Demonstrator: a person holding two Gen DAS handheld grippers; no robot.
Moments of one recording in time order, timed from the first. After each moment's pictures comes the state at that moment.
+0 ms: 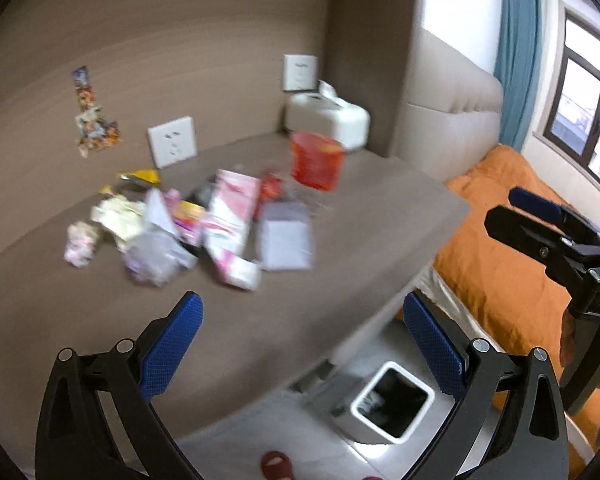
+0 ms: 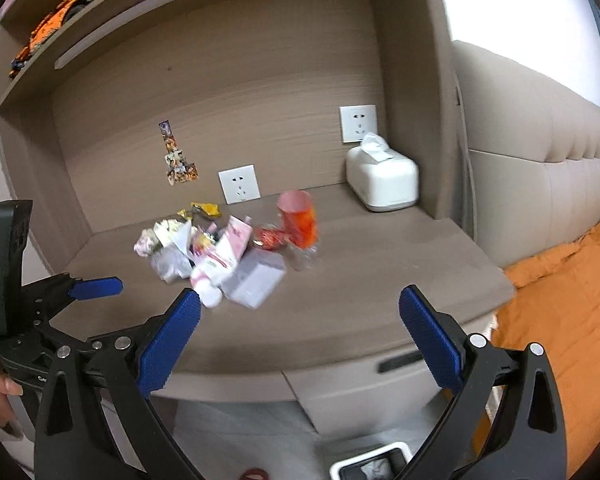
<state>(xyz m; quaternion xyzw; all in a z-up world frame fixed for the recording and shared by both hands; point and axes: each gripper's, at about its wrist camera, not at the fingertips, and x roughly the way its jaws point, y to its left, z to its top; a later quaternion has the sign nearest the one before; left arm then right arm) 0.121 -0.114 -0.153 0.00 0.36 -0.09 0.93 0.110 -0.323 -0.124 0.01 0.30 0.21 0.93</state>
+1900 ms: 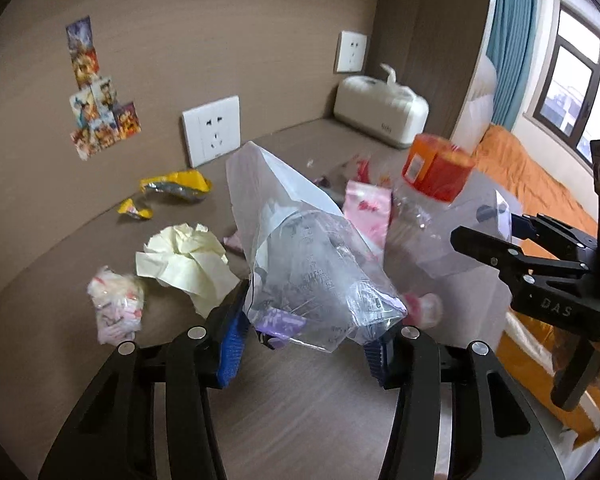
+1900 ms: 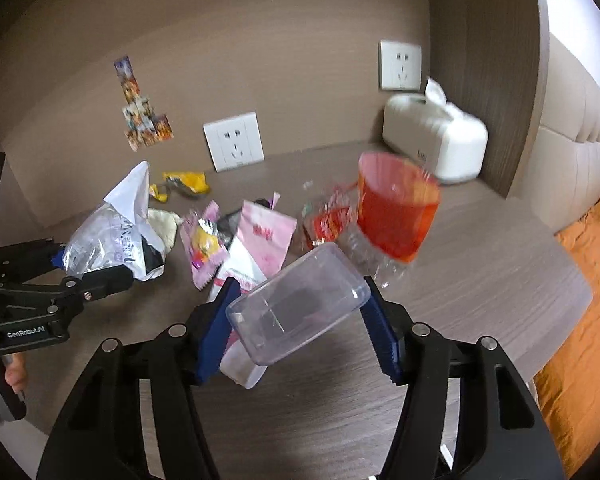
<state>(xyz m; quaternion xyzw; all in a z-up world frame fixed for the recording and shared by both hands) 0.228 0.008 -0.175 0.01 0.40 -0.15 0.90 0.195 -0.194 -0.177 -0.01 0.37 0.14 0.92</state>
